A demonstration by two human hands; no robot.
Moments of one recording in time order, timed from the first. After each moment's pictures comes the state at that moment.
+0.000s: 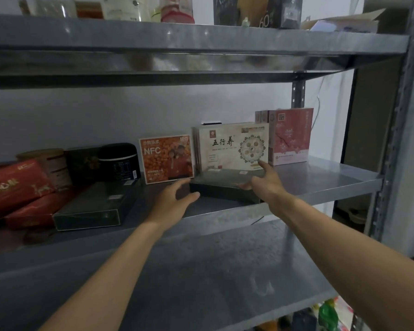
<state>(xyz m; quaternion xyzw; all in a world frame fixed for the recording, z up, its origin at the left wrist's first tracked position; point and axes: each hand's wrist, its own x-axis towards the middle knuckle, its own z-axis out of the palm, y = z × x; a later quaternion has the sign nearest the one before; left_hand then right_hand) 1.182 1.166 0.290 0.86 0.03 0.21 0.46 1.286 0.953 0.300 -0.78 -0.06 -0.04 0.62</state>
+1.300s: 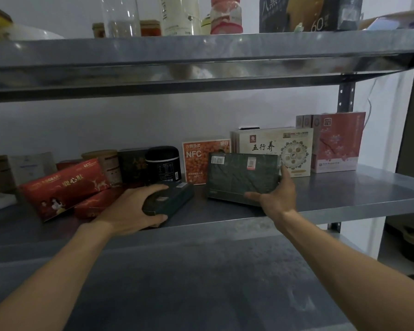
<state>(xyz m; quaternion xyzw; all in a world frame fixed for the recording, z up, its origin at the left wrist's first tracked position) 1.095 1.311 0.315 0.97 0.03 0.19 0.17 1.263 1.025 0.284 -0.71 -0.14 -0.18 0.67</state>
